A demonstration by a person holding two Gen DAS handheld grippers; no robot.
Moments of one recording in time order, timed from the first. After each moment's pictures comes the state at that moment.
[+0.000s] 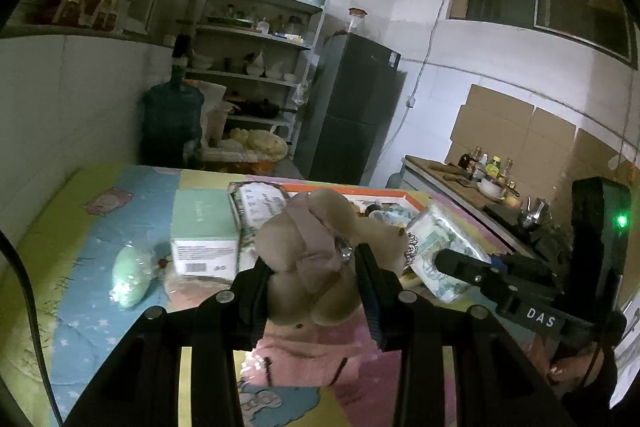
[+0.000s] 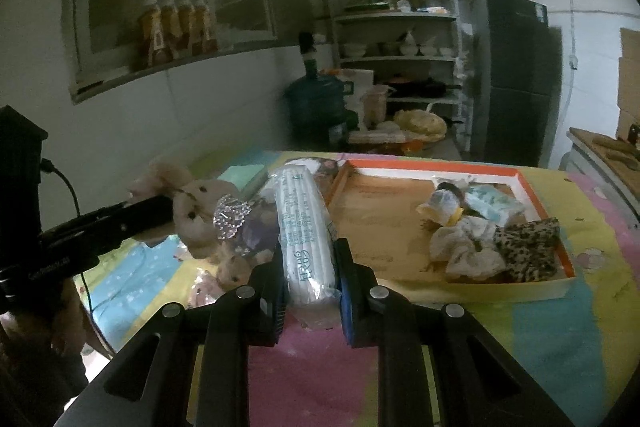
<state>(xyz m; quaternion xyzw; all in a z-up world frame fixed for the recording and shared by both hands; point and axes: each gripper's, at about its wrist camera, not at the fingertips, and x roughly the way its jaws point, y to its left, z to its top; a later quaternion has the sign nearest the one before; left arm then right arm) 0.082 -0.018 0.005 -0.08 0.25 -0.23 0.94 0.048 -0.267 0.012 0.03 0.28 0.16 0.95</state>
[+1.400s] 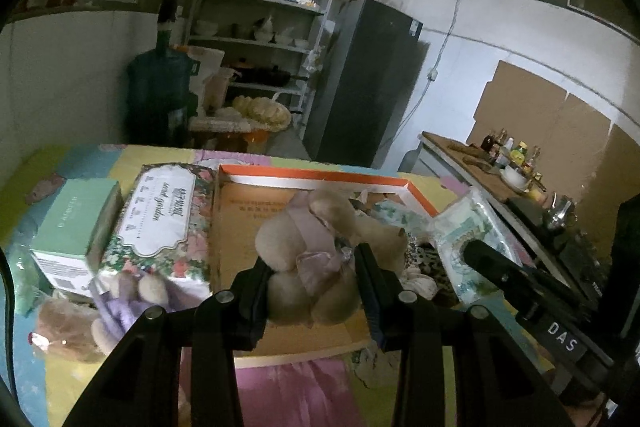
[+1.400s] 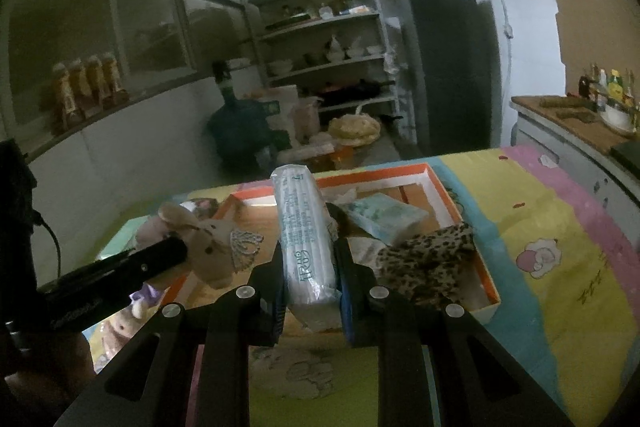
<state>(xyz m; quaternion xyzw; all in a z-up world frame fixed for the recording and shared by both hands) 0.166 -0.154 -0.020 -0.08 0.31 -0.19 0.93 0.098 -0.382 -0.007 0.10 0.27 0.05 0.96</state>
